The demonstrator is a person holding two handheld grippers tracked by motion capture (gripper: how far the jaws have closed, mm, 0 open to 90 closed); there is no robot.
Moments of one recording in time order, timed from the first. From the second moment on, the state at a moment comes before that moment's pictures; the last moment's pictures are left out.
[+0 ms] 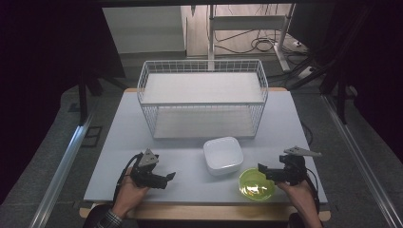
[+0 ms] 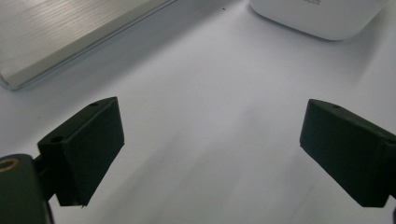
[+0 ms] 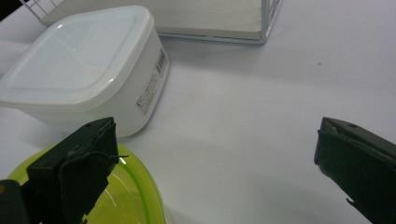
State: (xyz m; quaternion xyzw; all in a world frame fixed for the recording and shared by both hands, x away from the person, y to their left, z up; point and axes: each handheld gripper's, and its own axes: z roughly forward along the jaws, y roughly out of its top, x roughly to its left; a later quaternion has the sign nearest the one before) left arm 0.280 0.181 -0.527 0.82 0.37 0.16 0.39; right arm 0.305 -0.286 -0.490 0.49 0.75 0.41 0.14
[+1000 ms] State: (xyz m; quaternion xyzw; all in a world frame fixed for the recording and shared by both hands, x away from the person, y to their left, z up) left arm 0.279 0.182 -0.526 0.82 0.36 0.17 0.41; right arm 0.249 -0.229 -0.454 0.31 0.86 0.39 0.09
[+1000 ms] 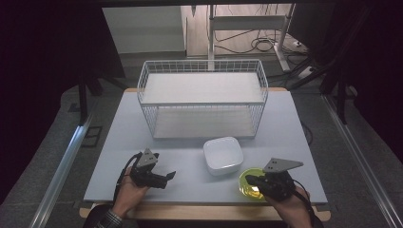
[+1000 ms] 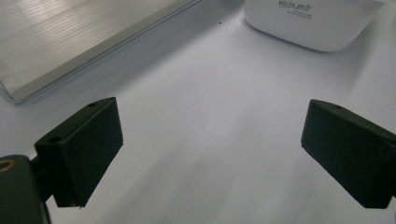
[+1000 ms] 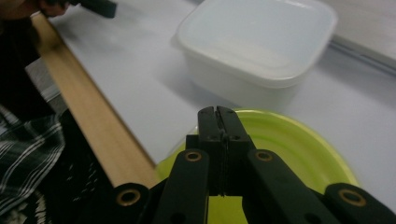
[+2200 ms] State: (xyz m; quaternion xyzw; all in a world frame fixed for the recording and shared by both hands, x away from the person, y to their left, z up) left arm 0.281 0.179 -0.529 0.82 0.36 0.17 0.40; right arm 0.249 -0.240 -0.472 0.31 0.88 0.36 0.05
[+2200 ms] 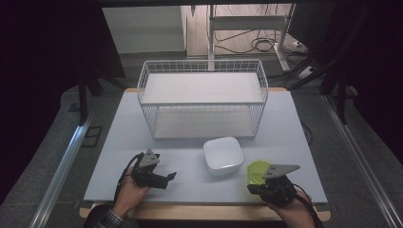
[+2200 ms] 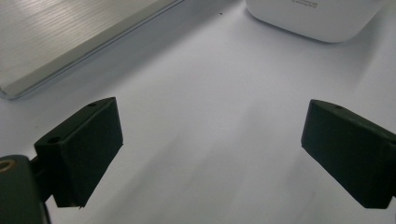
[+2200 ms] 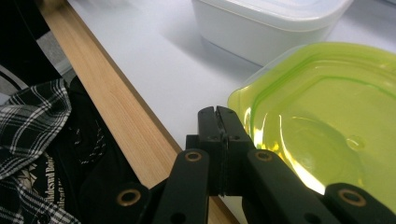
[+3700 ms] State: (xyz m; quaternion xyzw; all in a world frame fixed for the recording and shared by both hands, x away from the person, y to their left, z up) left arm 0.283 0.172 -0.530 0.84 0.37 0.16 0.37; right arm 0.308 -0.280 -0.471 0.38 0.84 0.37 0.11
